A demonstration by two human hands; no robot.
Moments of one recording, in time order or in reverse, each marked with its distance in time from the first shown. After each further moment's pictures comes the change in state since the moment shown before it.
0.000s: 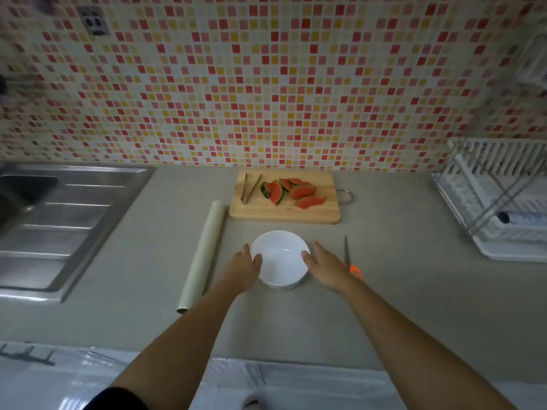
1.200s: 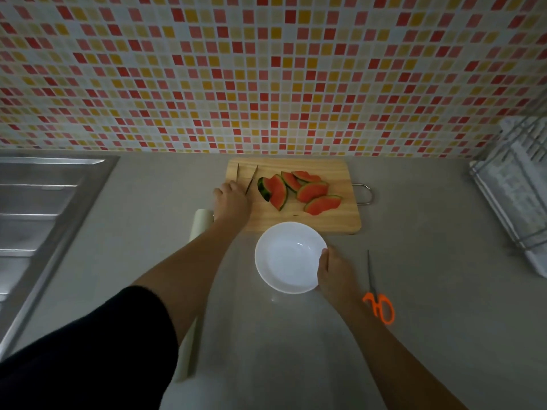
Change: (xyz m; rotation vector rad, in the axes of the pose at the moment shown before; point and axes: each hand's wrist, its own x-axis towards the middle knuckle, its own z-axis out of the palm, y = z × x) left_hand 0.229 0.014 -0.043 0.299 0.240 -0.016; right_hand 0.100 -0.001 0.033 0.157 0.462 0.108
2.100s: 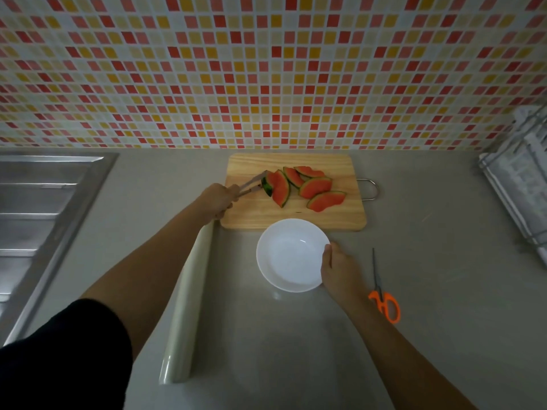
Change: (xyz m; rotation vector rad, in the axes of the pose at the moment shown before) left_hand 0.013 -0.031 -0.037 -0.615 -0.386 -0.234; right_hand 0.007 0.000 -0.002 -0.040 -0.044 -0.061
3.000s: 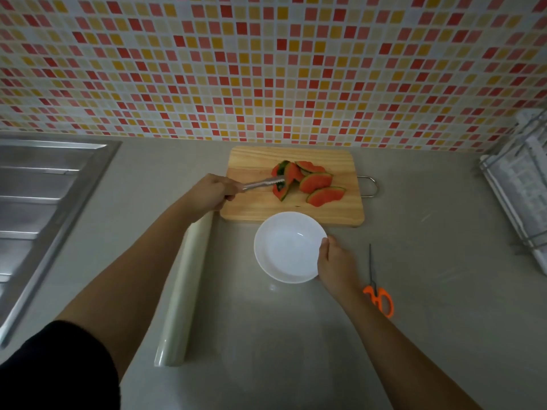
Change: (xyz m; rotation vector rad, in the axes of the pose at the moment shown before) left_hand -0.043 -0.001 -0.015 -0.177 -0.113 0.210; right_hand -0.003 -0.008 -0.008 0.019 -0.046 0.008
